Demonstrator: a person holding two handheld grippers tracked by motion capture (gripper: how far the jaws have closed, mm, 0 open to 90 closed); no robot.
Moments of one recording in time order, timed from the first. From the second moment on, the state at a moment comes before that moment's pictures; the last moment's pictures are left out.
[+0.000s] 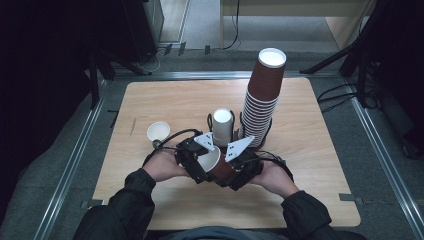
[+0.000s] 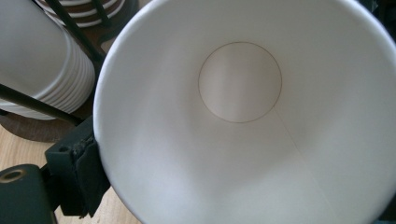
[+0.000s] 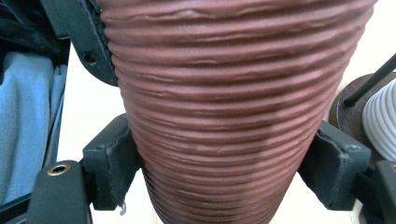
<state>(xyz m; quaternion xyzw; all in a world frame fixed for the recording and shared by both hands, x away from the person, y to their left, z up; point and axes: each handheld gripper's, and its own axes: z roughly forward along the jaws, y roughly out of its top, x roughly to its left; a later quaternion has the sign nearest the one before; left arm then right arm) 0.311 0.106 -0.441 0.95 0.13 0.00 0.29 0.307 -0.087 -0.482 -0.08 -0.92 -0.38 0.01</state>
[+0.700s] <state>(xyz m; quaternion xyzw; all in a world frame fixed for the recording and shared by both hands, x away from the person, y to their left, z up) 0.313 0.135 -0.435 0.93 0.16 0.00 0.34 0.311 -0.102 -0.473 -0.10 -0.91 -0.39 -0.01</state>
